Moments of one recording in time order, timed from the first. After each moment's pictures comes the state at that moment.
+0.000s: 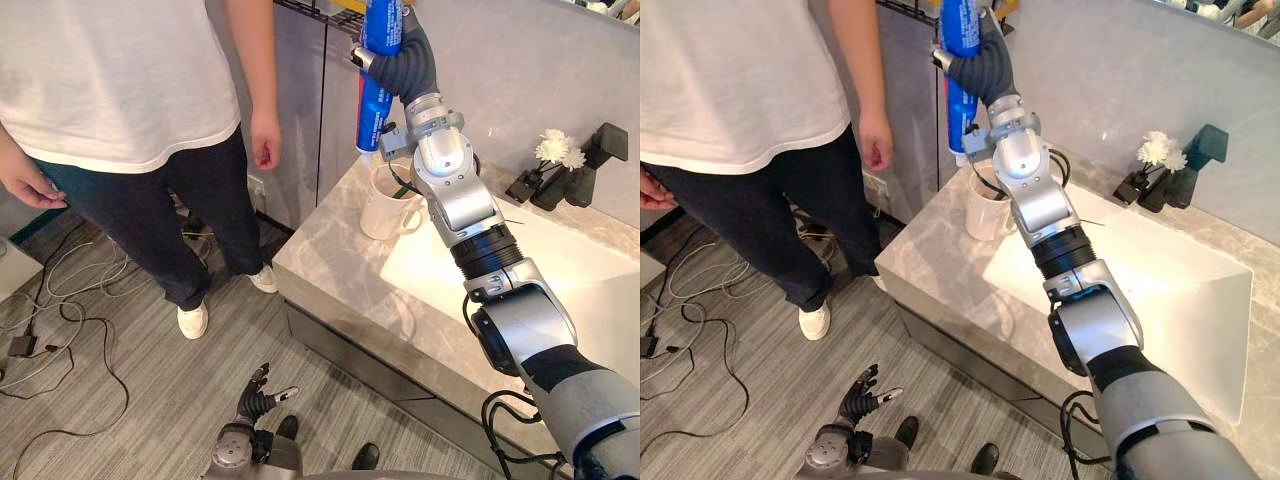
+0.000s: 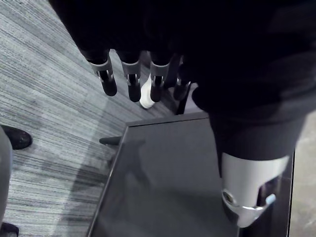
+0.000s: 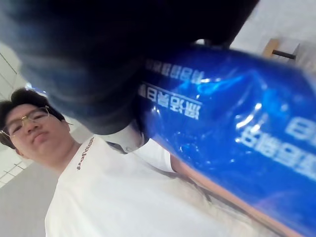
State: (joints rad) left arm 0.17 0.12 -0.12 0.68 0.05 -0.18 0.07; right arm -1.08 -0.26 0.24 0.45 0.10 -0.15 -0.17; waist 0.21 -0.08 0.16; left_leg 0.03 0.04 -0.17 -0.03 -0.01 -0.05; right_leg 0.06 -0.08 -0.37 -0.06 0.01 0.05
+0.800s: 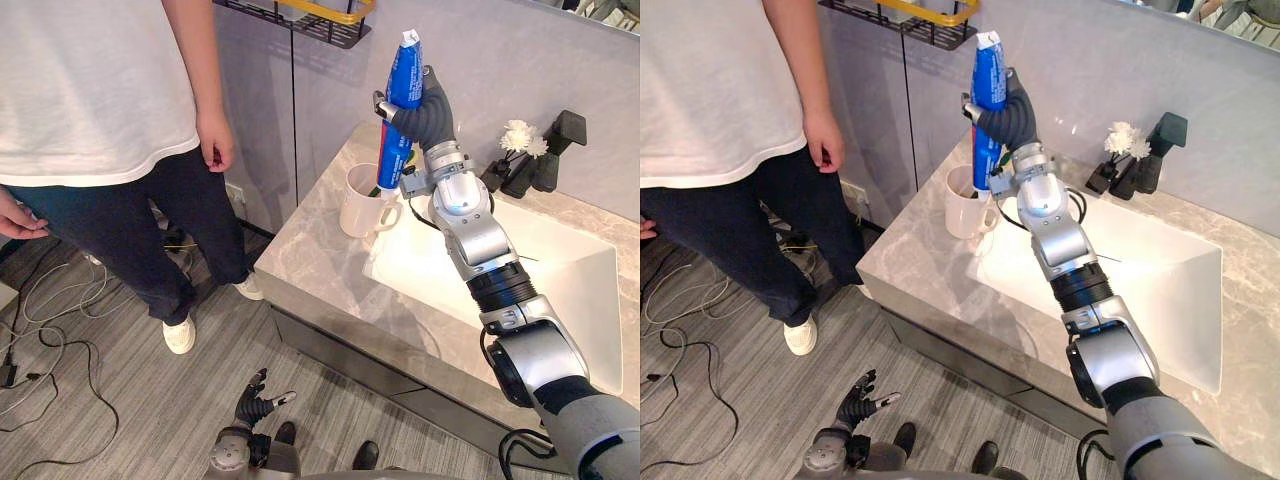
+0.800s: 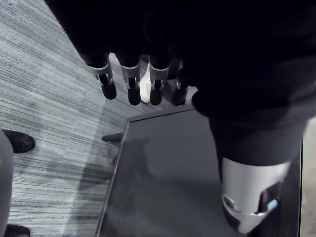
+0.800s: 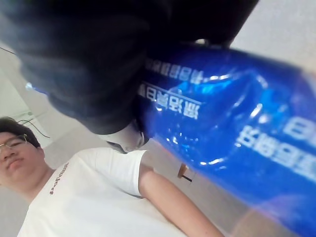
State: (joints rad) left arm 0.17 0.12 -0.12 0.70 0.05 -0.17 0.07; right arm -0.91 -0.32 0.22 0.37 0.11 -0.15 -0.15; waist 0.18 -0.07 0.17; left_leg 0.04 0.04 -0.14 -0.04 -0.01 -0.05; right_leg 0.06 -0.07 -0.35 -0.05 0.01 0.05
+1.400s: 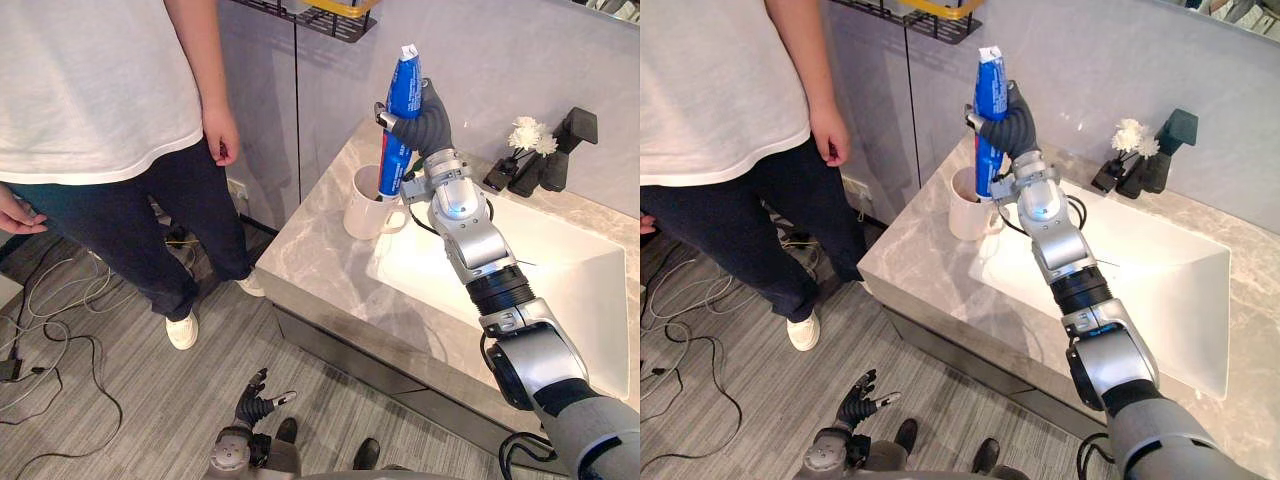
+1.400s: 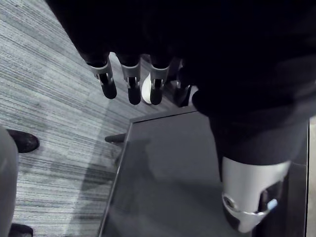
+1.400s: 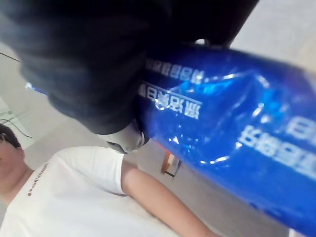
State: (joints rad) left arm 0.17 0.12 -0.12 0.70 0.05 -0.17 0.07; right arm -0.89 -0.31 0.23 0.42 0.10 -0.14 -0.15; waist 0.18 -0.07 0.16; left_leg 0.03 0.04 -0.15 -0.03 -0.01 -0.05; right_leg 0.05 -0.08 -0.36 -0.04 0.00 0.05
